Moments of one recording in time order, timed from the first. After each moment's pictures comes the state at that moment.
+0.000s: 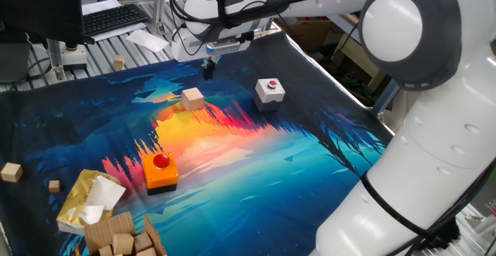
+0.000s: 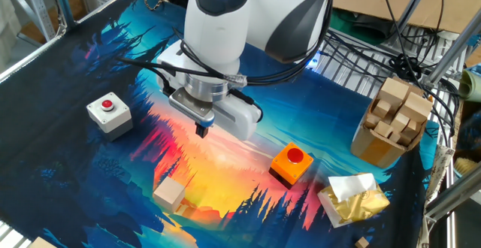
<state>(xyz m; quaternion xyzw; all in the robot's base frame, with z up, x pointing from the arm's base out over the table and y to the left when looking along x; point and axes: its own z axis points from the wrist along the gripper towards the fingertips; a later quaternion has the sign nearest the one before) 0.554 -0.001 0.243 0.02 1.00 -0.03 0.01</state>
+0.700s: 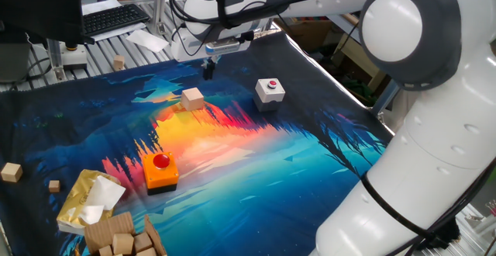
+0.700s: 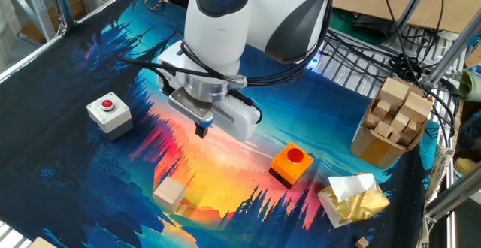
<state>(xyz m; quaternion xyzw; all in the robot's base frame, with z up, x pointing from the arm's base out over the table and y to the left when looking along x) 0.554 -0.001 0.243 0.03 1.00 -0.03 0.01</state>
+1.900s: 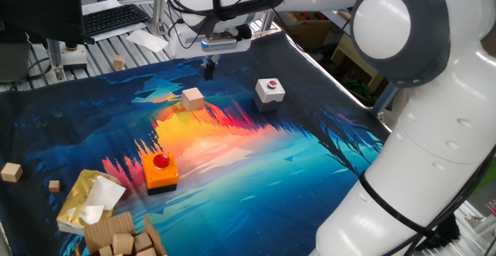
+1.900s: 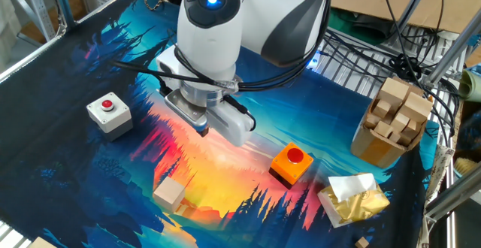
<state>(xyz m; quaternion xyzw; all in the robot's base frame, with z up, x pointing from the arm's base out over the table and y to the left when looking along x) 0.554 -0.001 0.243 0.08 1.00 -0.03 -0.03</state>
